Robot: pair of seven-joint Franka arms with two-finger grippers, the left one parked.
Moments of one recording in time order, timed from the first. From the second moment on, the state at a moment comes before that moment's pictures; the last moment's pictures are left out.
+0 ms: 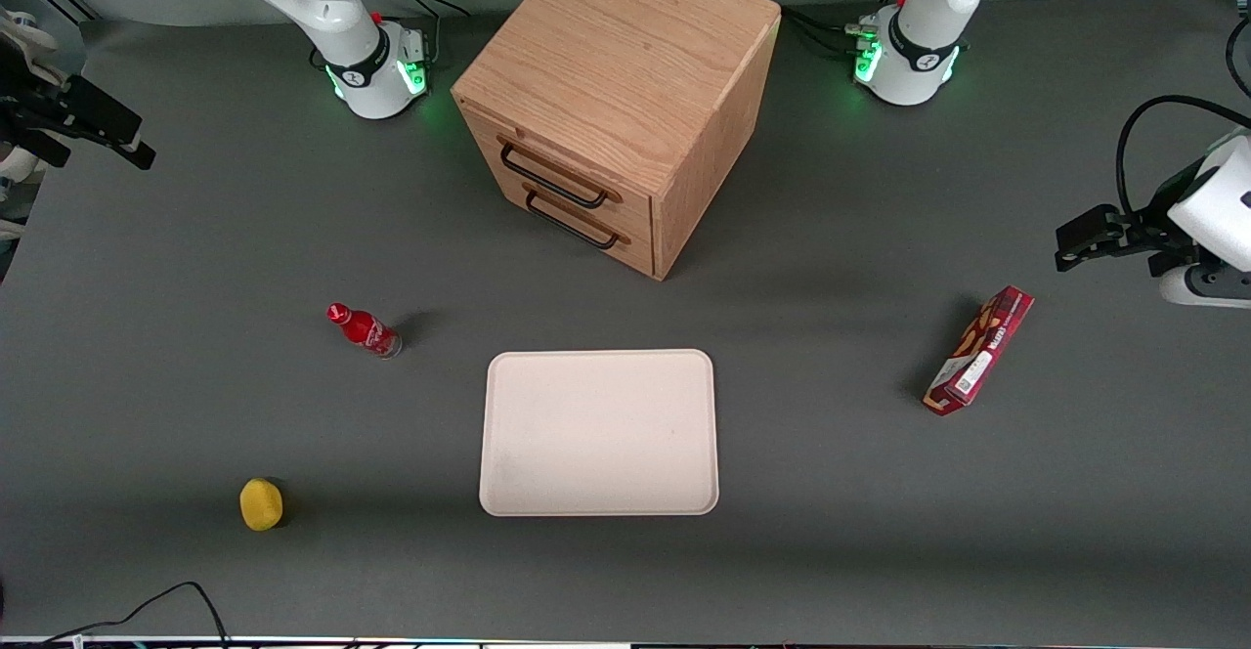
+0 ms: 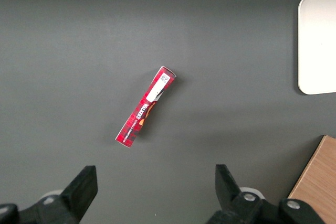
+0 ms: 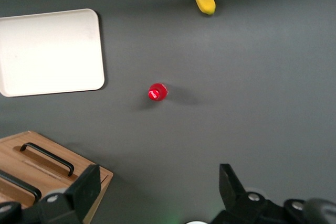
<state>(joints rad) -0.02 -0.14 0.04 -1.53 0.04 1.45 0.10</state>
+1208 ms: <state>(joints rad) 0.01 -0.10 0.32 -1.46 0.23 1.37 -0.19</state>
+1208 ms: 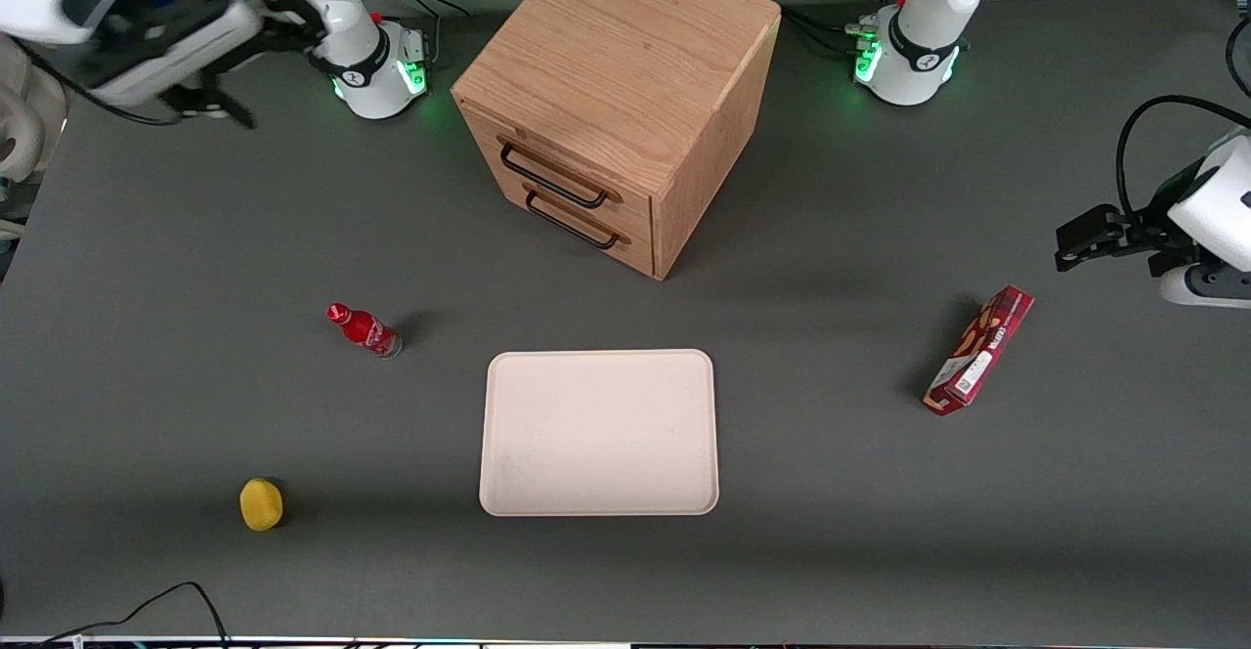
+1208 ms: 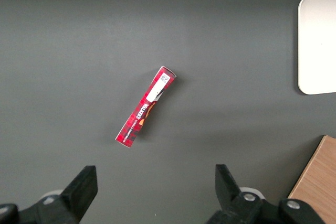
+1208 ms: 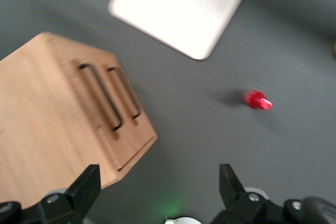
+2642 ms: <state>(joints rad) 0.02 0.19 0.57 -1.74 0.29 1.78 -0.25</state>
